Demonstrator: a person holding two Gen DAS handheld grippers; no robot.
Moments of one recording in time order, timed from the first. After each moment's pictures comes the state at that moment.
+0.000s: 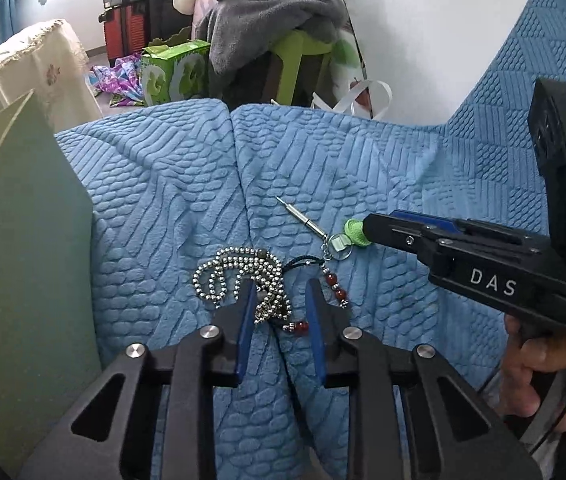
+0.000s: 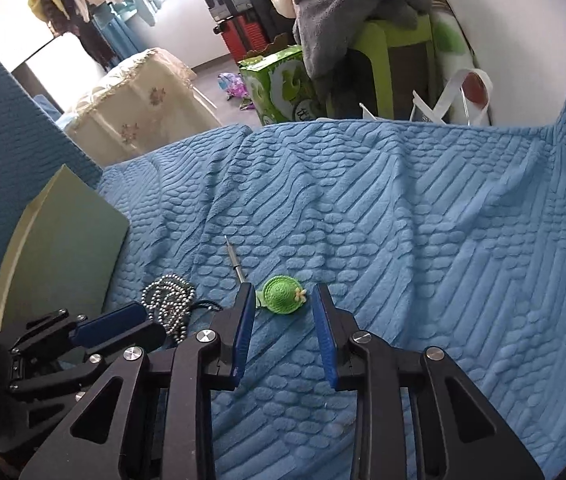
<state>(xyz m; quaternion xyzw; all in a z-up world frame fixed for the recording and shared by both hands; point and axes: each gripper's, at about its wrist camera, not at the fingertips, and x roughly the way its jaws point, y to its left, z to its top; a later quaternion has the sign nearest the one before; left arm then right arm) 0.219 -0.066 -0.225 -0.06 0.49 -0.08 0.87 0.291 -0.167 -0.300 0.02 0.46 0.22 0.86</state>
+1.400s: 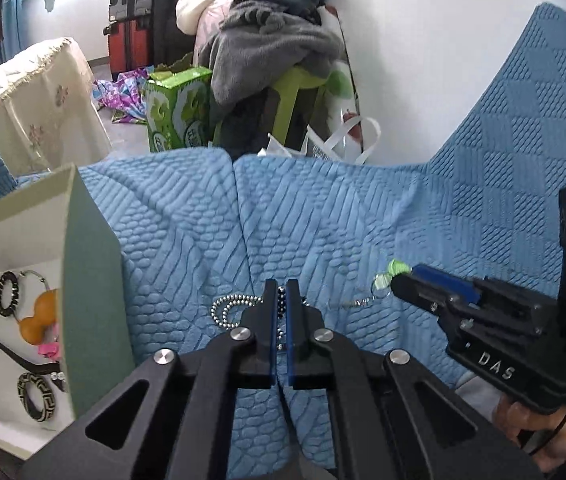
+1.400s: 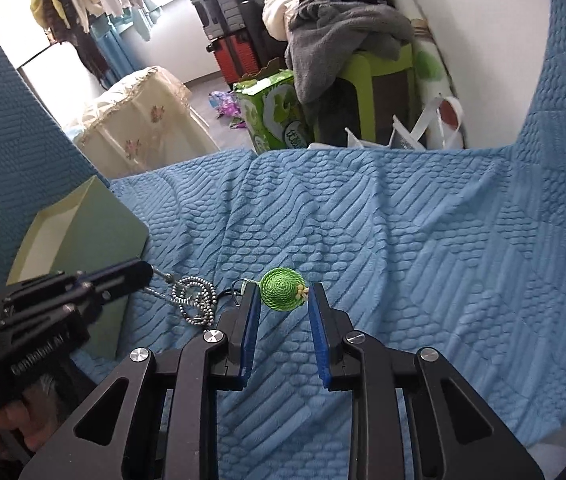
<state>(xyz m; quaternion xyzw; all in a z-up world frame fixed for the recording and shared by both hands) 0.217 -0.051 -0.161 -0.08 0.46 -0.08 0.88 0.247 -0.167 -0.248 0.01 0.43 0.18 0.88</state>
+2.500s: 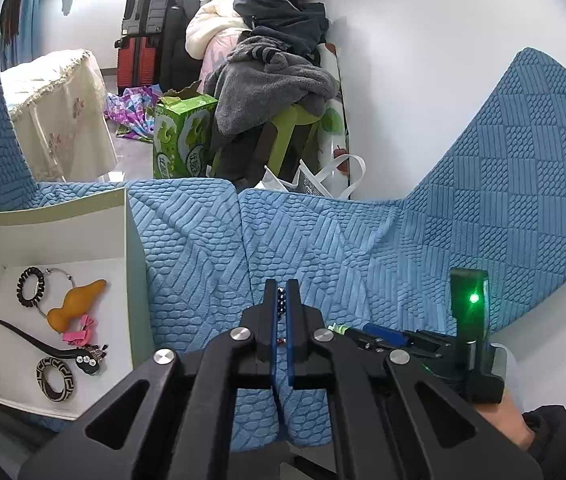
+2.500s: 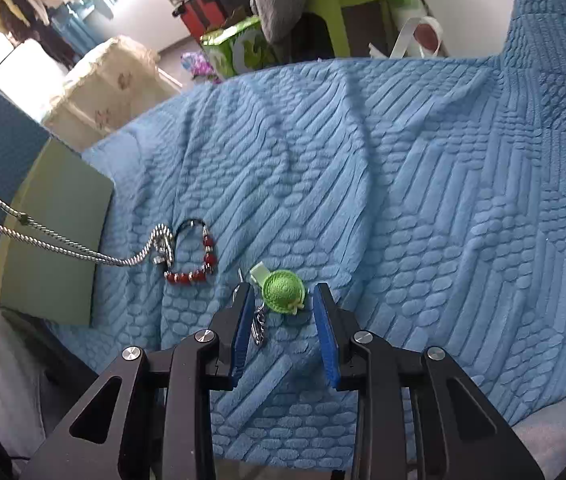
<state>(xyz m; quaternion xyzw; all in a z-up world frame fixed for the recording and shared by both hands) 0.181 -0.033 -0.121 -0.12 0.42 -0.09 0.90 0.248 -0.193 -0.308 0.05 0.51 0.15 0.84</state>
